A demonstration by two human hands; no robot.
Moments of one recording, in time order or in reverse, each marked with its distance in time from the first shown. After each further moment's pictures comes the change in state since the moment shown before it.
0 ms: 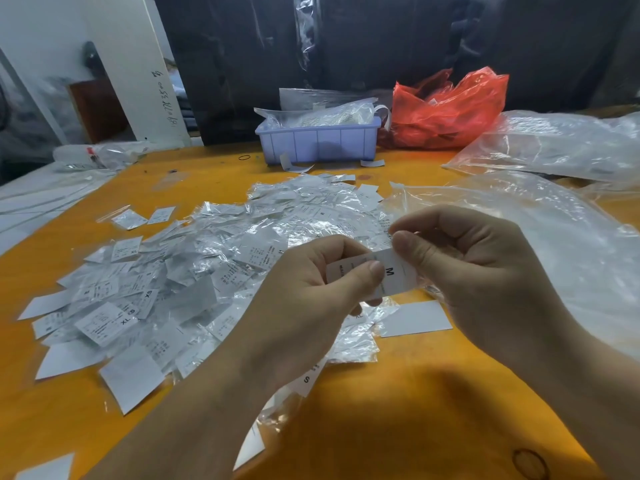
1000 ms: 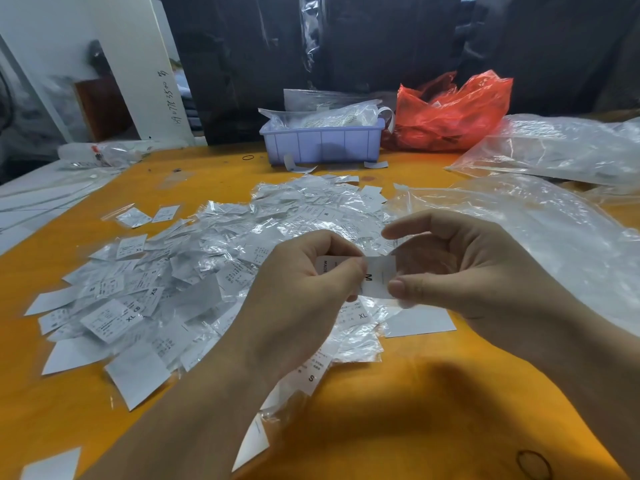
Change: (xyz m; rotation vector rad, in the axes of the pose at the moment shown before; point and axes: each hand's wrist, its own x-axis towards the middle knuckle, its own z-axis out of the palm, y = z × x) left_hand 0.000 0.001 -0.004 0.060 0.153 -0.032; right_hand 0.004 -0.011 -0.008 0.160 -0.263 0.214
